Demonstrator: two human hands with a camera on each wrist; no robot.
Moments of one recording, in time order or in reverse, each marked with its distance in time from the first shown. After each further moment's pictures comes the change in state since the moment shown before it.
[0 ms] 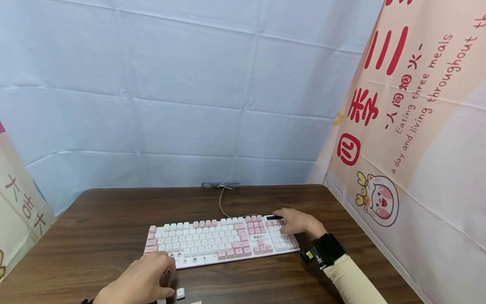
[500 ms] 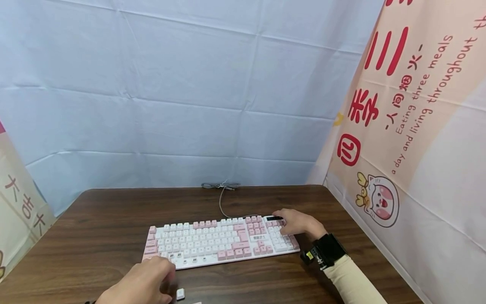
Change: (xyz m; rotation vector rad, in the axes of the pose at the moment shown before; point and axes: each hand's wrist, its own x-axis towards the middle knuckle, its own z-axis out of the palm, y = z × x) left_hand -0.003 0.002 0.002 -0.046 -0.072 -0.031; right_hand -0.001 0.000 0.000 0.015 0.004 0.000
